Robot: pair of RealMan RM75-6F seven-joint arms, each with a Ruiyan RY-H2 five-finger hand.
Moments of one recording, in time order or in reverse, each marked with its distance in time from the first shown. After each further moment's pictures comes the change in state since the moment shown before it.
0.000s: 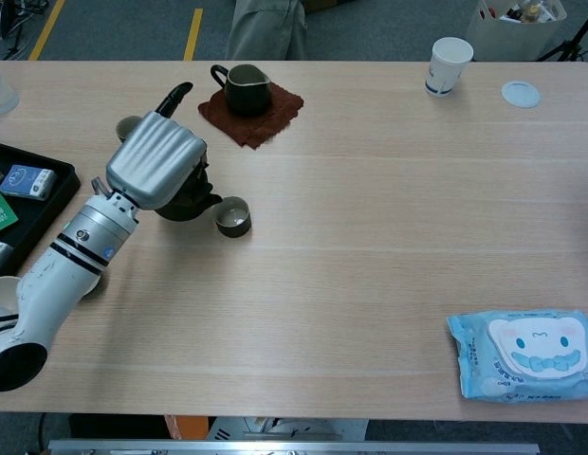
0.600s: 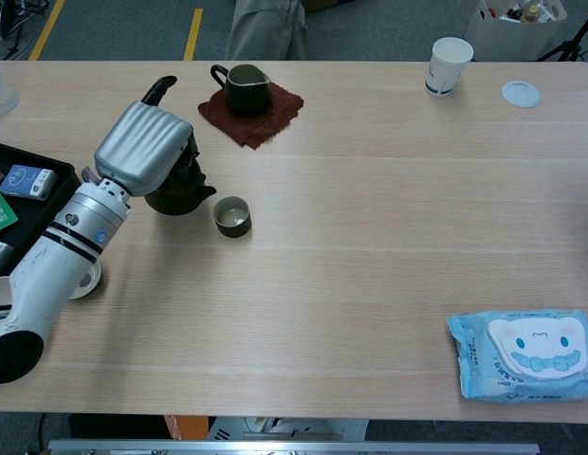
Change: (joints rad) left arm 0.005 0.041 -0.051 -0.088 -0.077 -0.042 -0.057; right arm 0.030 -0.020 -0.020 0.008 0.008 0.018 -0.039
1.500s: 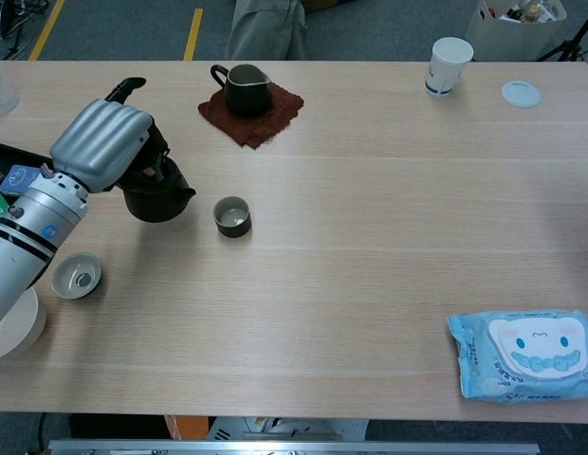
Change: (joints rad) left arm 0.049 0.157 0.009 -0.171 -0.018 -0.033 -0.168; right arm 0.063 -0.029 -0.054 -0.031 0.017 0.060 -0.092
